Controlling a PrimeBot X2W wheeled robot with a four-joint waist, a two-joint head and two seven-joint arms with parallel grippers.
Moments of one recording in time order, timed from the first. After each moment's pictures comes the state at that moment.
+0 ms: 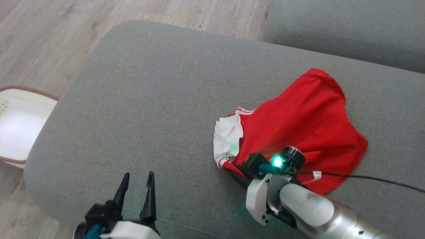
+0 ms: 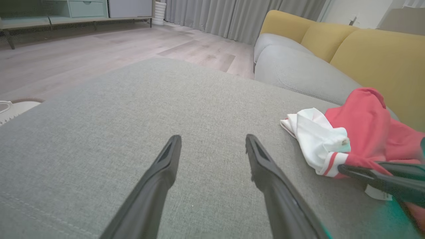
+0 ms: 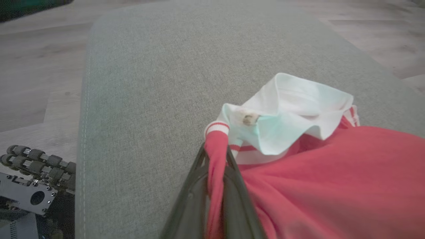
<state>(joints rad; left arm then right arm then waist) -0.01 0.22 -0.46 0.27 -0.54 0.12 -0.24 -0.59 -0.14 1.13 0.82 0.42 0.13 -0.09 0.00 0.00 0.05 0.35</state>
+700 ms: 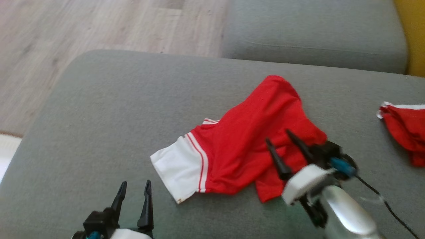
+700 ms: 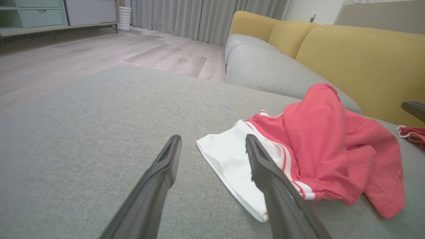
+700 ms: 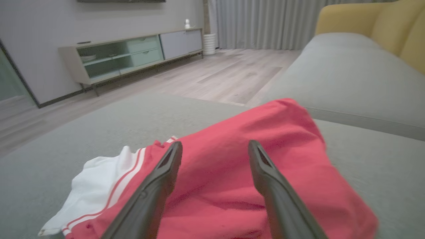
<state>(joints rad) 0.03 0.24 -0.47 0.23 -0.55 0.15 -0.22 -0.38 -0.13 0.54 0.70 0.35 0.13 -0.25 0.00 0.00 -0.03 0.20</state>
